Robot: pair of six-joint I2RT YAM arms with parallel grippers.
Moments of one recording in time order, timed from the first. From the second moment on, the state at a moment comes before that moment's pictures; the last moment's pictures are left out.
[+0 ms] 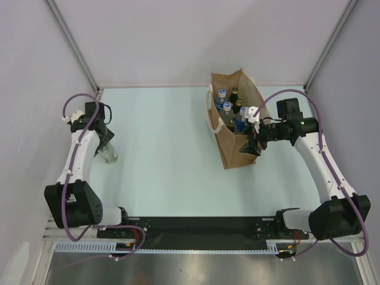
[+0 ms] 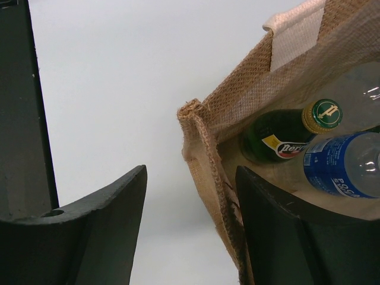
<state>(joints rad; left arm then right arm) 0.13 1.36 1.19 -0.94 -0.48 -0.78 0.15 1.28 1.25 -0.95 -0.90 -0.95</state>
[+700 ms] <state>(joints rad) 0.19 1.43 1.19 -0.77 -0.39 -0.60 0.15 1.28 1.25 -0.95 -0.90 -0.95</state>
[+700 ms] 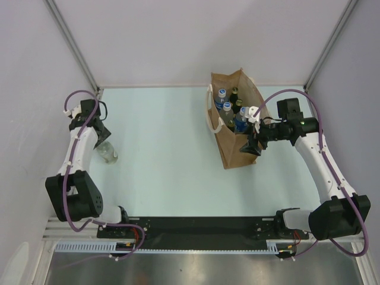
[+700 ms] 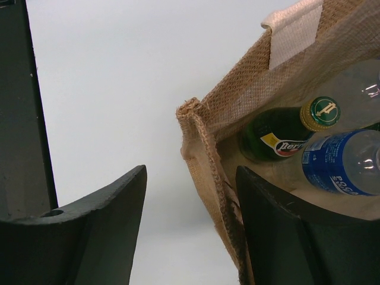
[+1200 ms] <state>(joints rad) 0.20 1.32 1.09 -0.65 -0.19 -0.38 0.15 1.28 1.25 -0.96 -0.90 -0.95</state>
